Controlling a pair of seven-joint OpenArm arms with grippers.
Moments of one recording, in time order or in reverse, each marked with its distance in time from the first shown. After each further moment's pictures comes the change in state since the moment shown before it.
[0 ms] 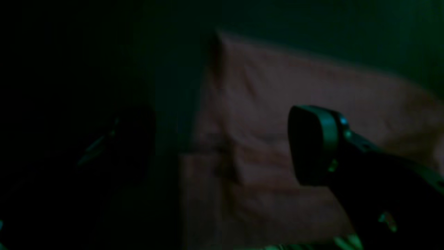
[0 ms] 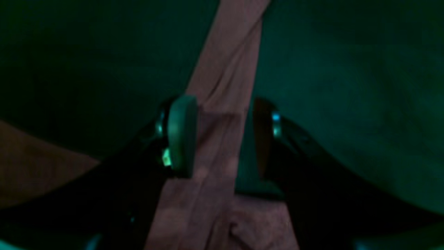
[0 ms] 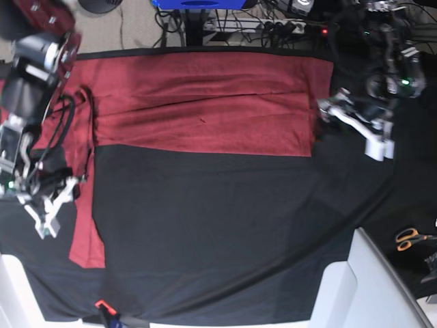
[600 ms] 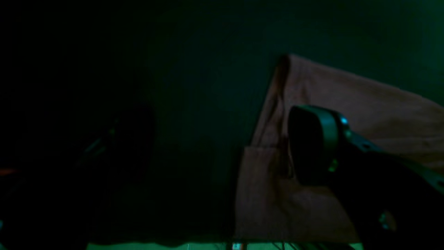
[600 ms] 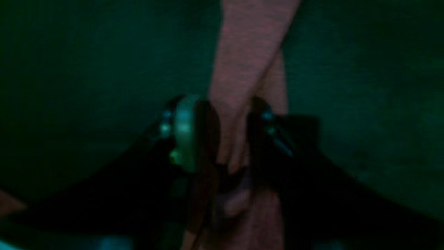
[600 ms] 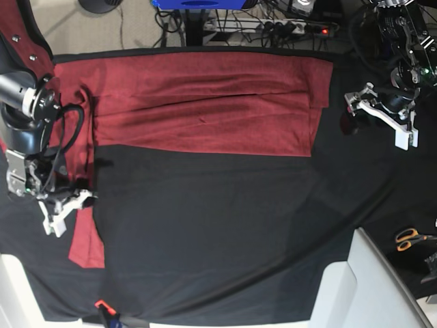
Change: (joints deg) left arm 1.0 0.3 -9.8 -2.6 0.3 -6.7 0.2; right arm 10.4 3.6 -0.2 -34.0 0.4 -8.5 22.8
